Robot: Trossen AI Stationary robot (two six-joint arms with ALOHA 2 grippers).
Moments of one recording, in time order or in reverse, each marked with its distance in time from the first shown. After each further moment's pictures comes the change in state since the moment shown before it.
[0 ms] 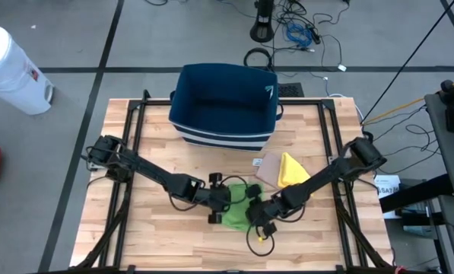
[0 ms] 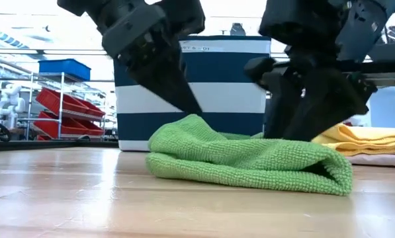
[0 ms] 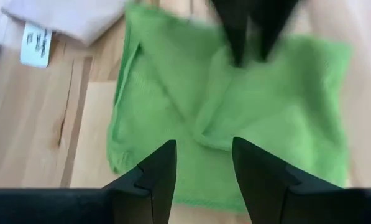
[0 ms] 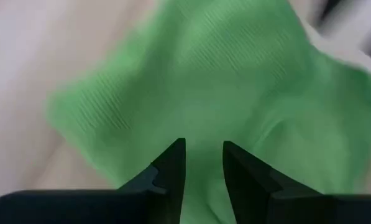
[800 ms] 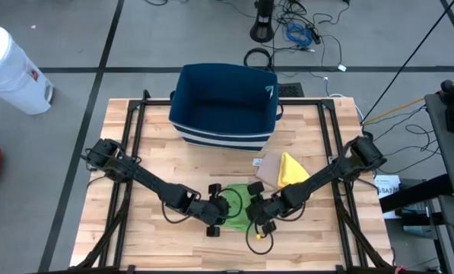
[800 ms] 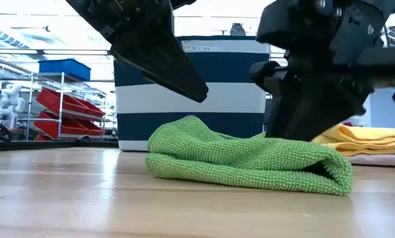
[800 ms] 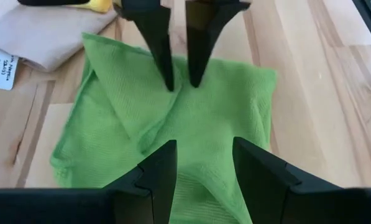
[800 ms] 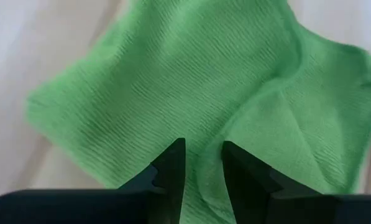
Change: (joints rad) left arm -0.110 0.005 0.000 0.096 -0.058 -0.062; right arm -0.005 -0.005 0.001 -0.039 0.025 0.072
